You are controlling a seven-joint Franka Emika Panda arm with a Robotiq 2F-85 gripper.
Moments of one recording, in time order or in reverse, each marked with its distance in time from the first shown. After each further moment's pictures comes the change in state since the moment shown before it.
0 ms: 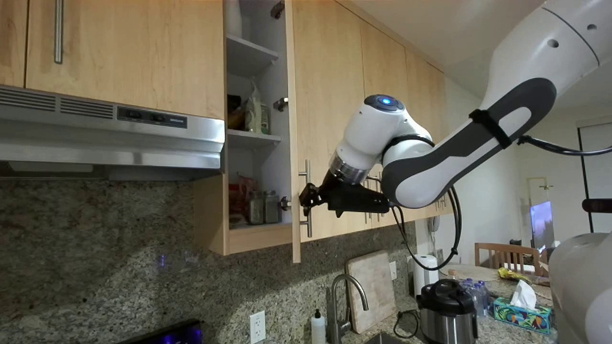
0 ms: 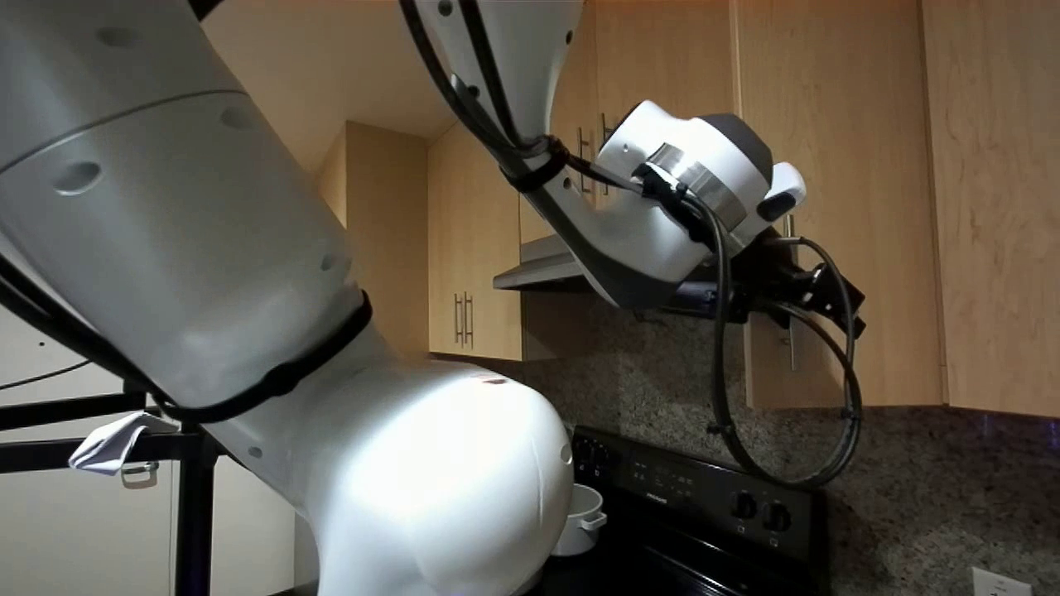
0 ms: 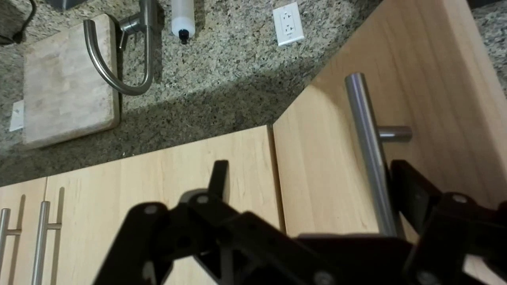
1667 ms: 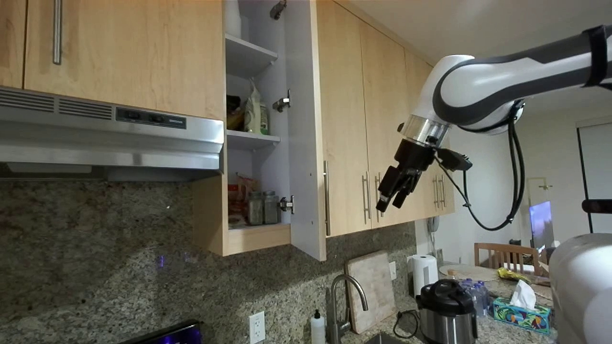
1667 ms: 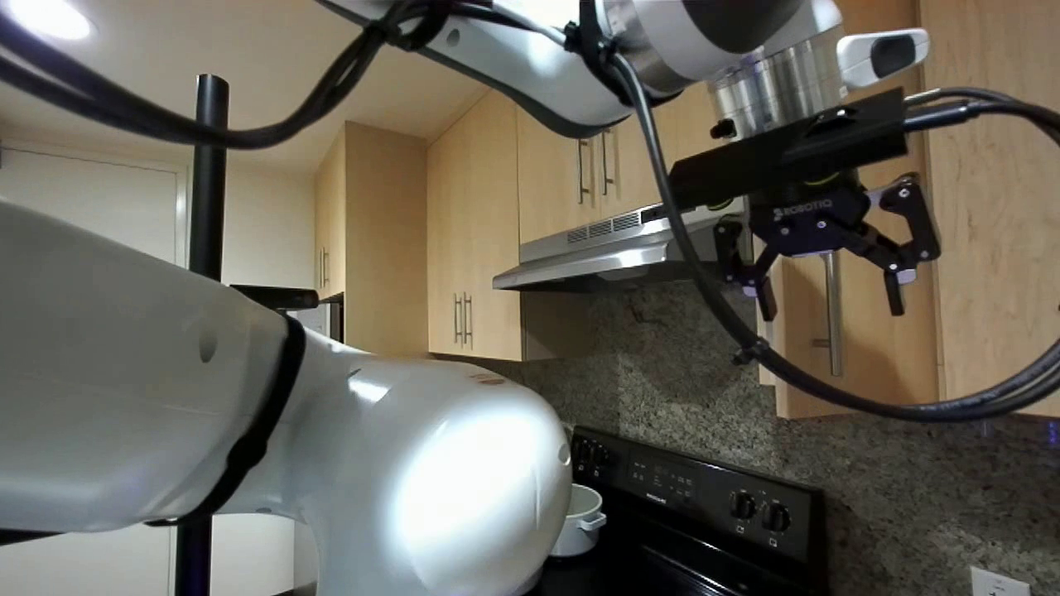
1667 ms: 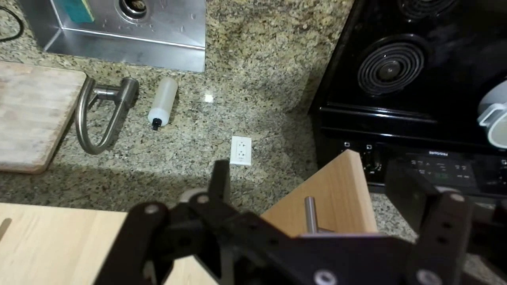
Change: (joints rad) arm -0.009 -0.501 -0.153 -0.006 0.732 -0.718 -1.377
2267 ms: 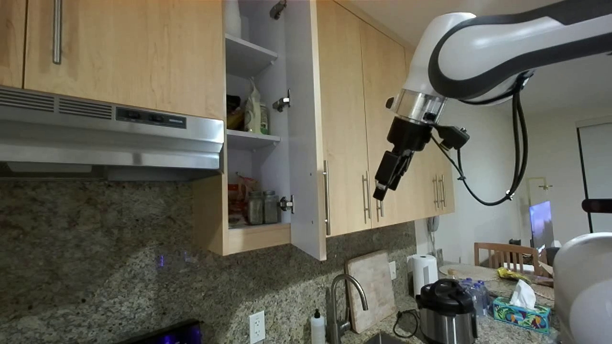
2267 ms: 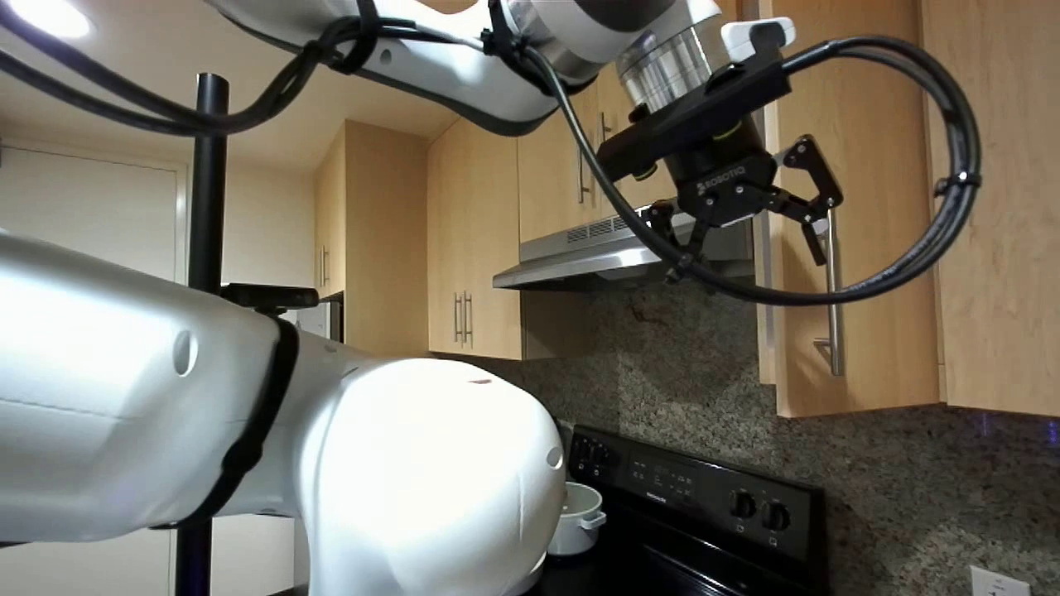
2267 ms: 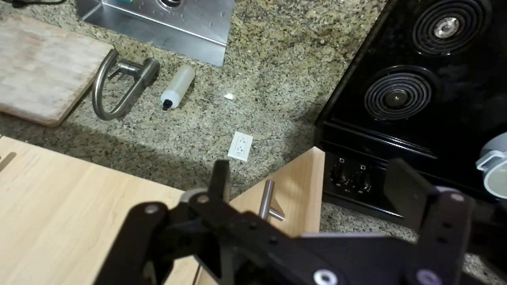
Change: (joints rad) arm -0.071 -0.054 0.258 0.003 0.076 -0.084 -0.071
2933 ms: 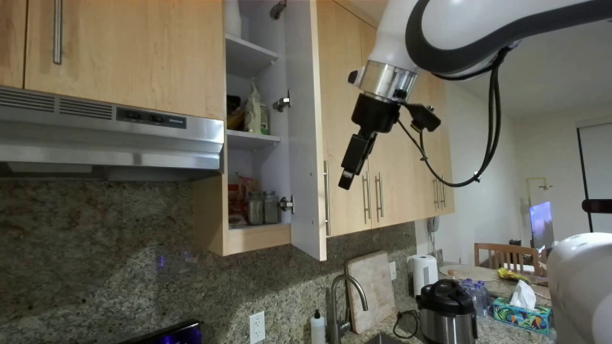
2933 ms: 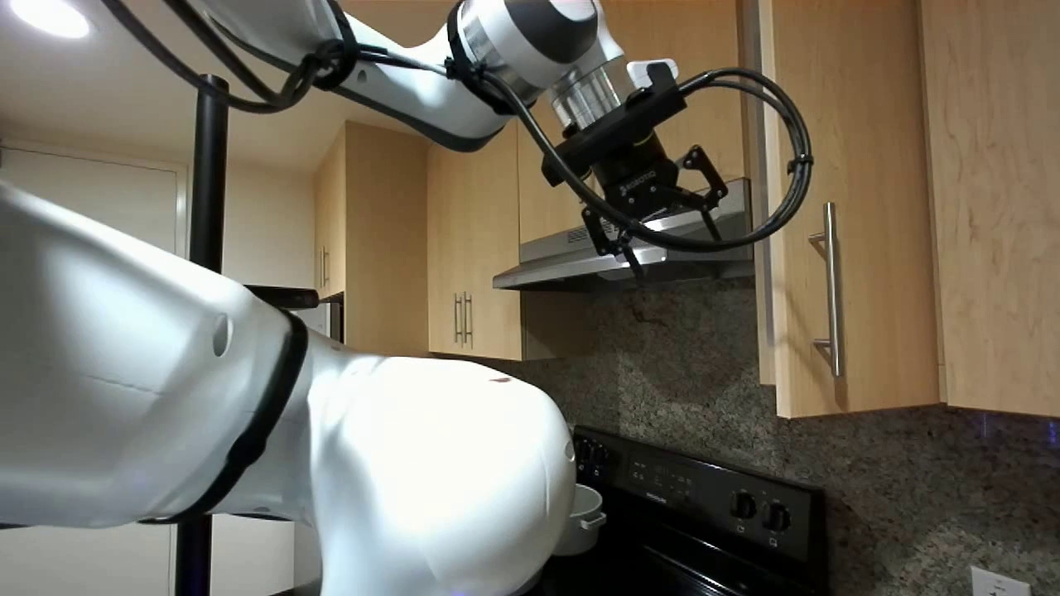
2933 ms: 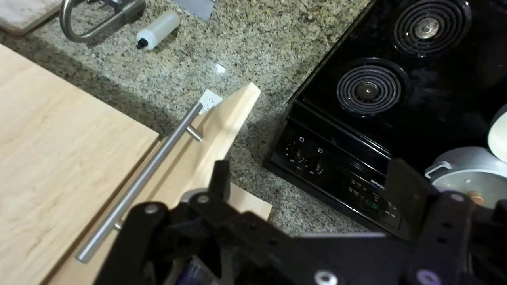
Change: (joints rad) arm 0.116 0.074 0.214 0.067 0.069 0.024 0.001
